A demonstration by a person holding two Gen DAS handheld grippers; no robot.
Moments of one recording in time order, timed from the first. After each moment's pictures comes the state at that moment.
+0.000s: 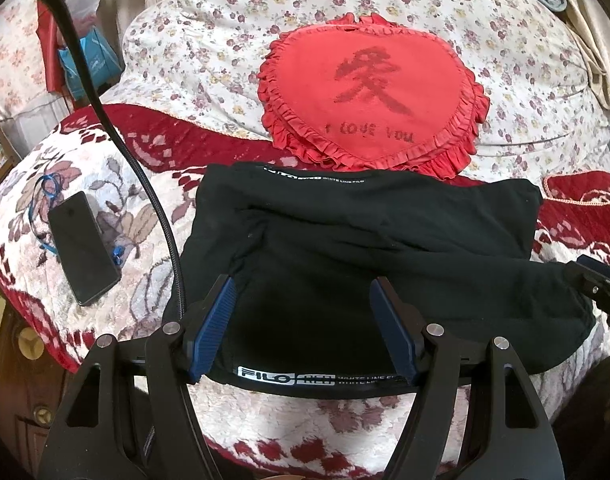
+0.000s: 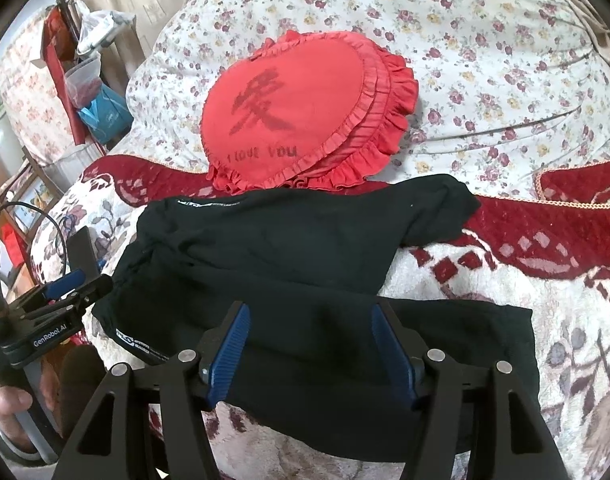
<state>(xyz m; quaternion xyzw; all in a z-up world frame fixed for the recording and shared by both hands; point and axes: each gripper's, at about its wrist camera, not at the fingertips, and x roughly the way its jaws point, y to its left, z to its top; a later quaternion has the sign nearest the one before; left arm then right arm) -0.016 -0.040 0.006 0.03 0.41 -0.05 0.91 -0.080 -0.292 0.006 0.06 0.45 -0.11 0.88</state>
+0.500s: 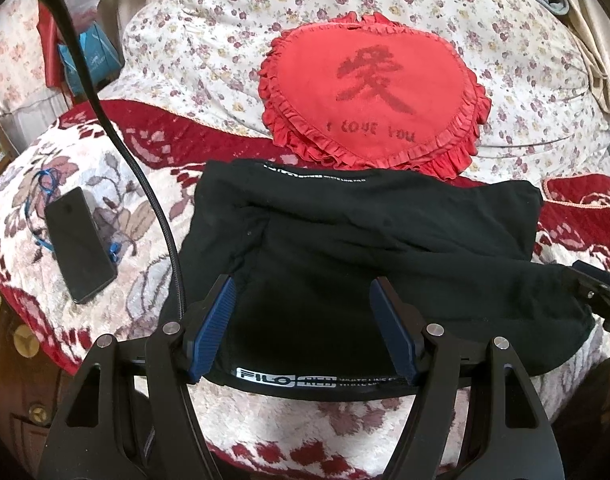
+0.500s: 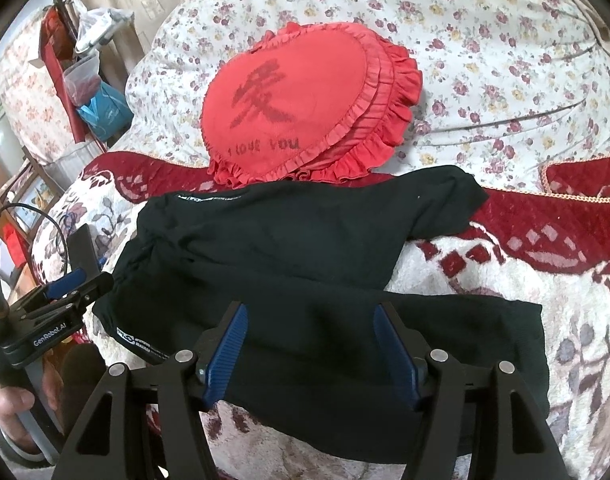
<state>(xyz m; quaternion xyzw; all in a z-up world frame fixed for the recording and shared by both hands) -0.012 -0.036 0.000 0.02 0.42 -0.05 0.91 -0.076 -0.292 -0.002 0.06 0.46 -0.11 0.88</state>
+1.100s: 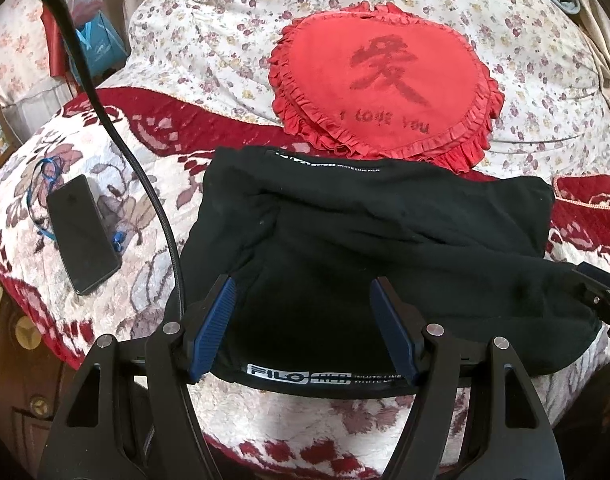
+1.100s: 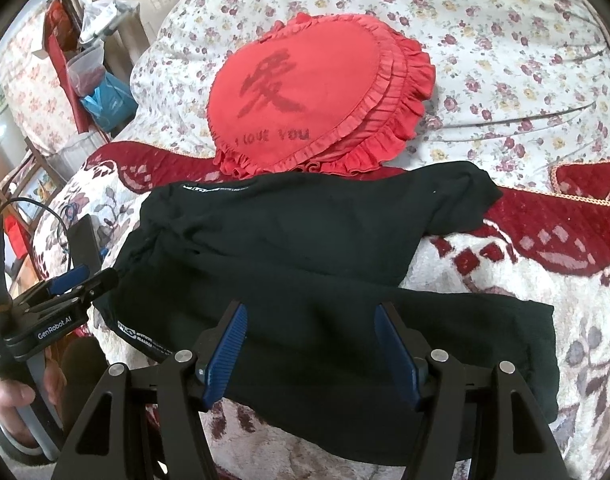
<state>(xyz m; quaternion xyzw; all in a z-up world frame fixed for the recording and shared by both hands) -0.008 -0.027 -0.009 0.02 0.43 -0.03 0.90 -0.069 -0.284 -0.009 0.06 0.47 -0.10 0.88</state>
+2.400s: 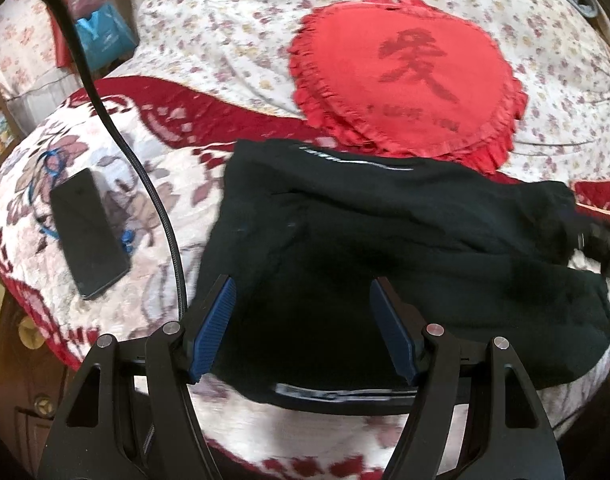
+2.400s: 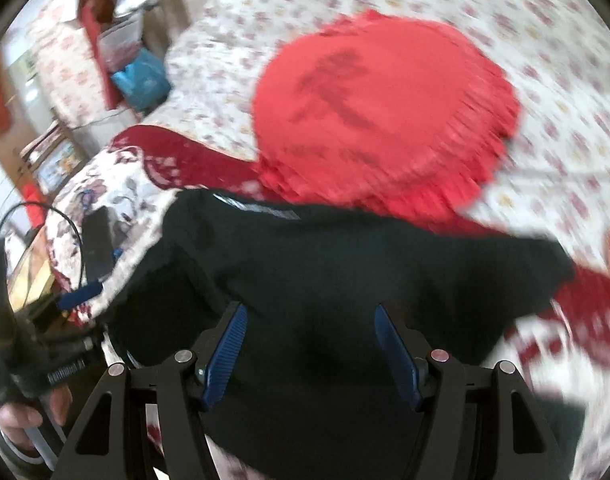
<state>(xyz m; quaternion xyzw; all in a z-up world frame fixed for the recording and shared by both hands) 0.014 -0.001 -0.020 0.02 0.44 -0.01 0.90 0.025 -0.259 -0.023 0.02 0.48 -0.01 0.88</state>
